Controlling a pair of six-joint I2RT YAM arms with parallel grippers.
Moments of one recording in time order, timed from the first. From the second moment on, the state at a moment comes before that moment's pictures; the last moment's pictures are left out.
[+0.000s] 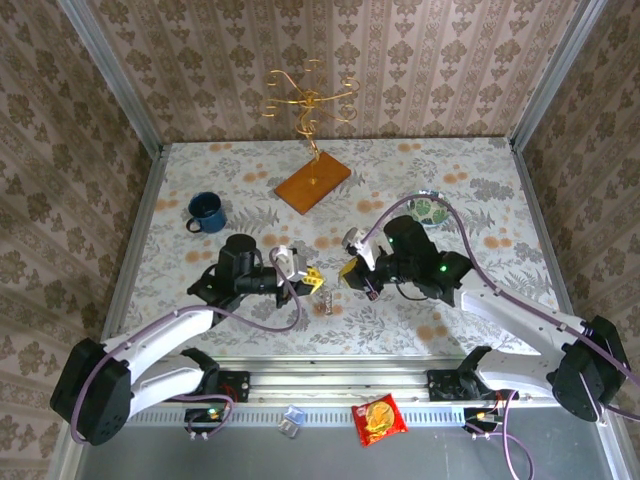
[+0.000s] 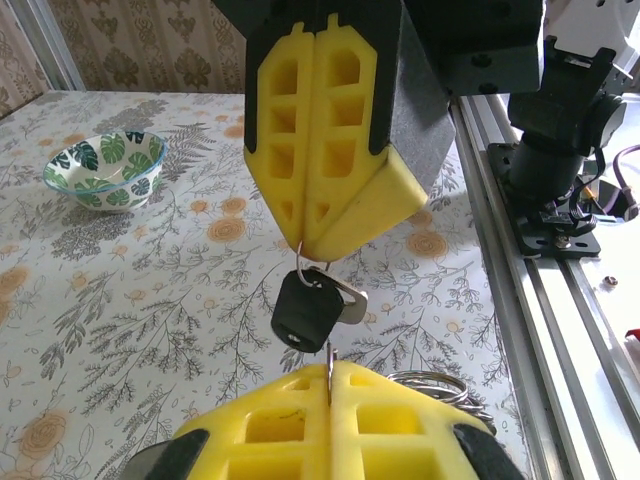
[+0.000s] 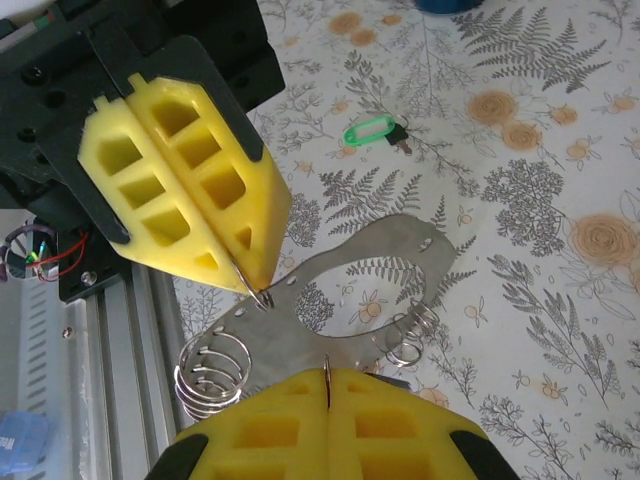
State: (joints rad) left arm -0.65 1.05 0.49 0.16 0.84 0.33; right arm 0.69 1.17 0.84 -0.32 -0.48 -0.09
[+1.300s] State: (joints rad) left arm -0.67 1.05 0.49 0.16 0.78 0.33; right arm 0.76 1.24 0.88 -0.32 -0.45 -0.21
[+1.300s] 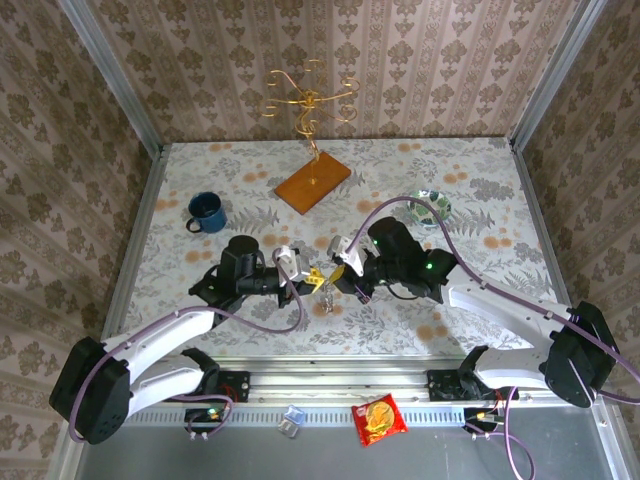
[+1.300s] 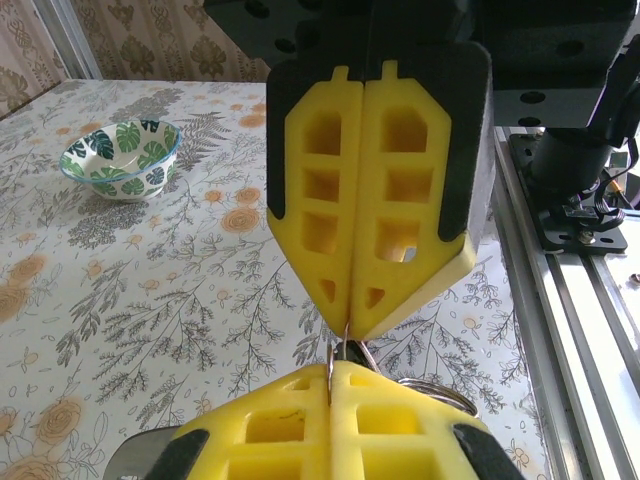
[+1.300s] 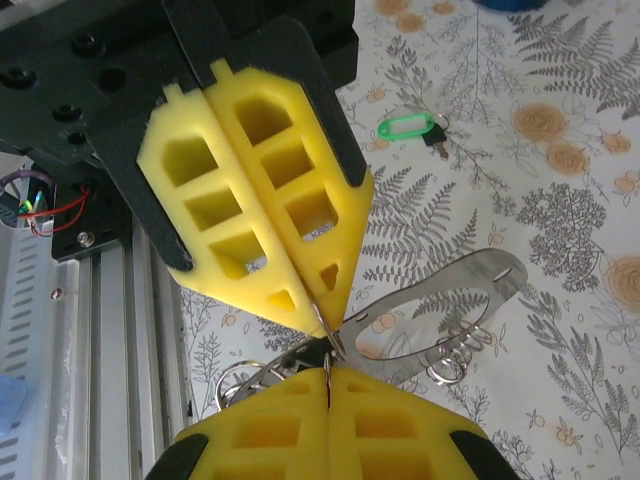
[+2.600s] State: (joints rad) left arm -0.69 1.02 0.45 0.27 0.69 0.39; right arm 0.68 1.31 0.88 -0.27 -0.56 -0.01
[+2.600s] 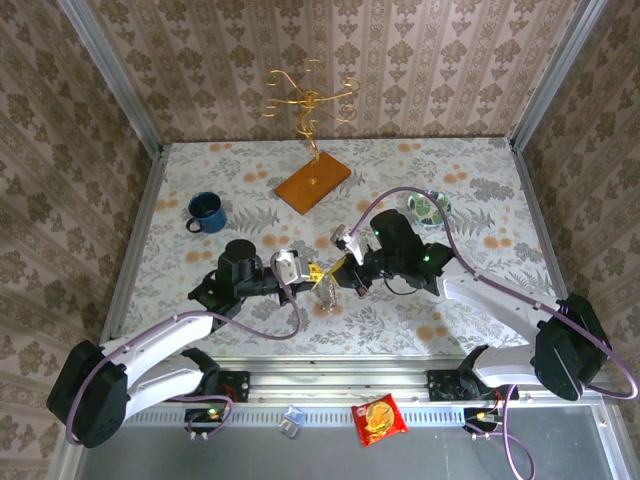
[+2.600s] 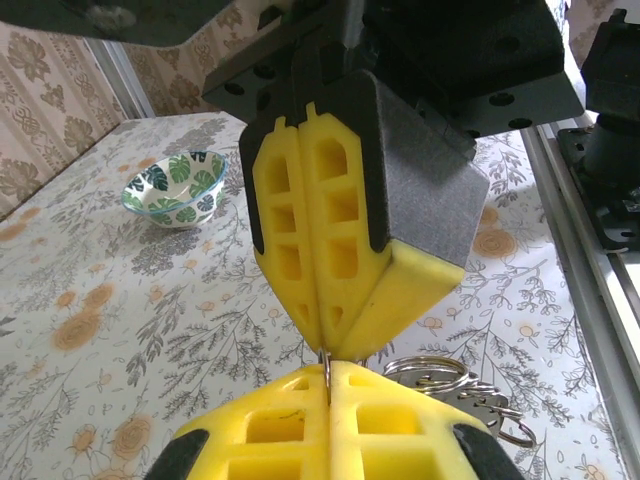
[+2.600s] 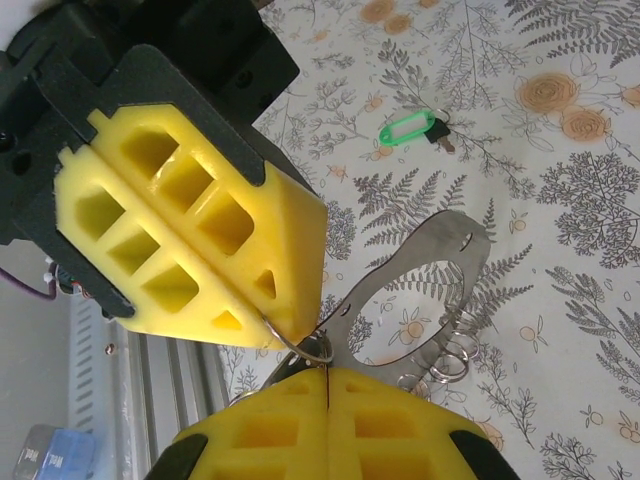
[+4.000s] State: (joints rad) left arm -0.68 1.12 0.37 0.67 0.82 0.14; right arm 0.66 1.21 0.72 0.01 -0.61 -0.28
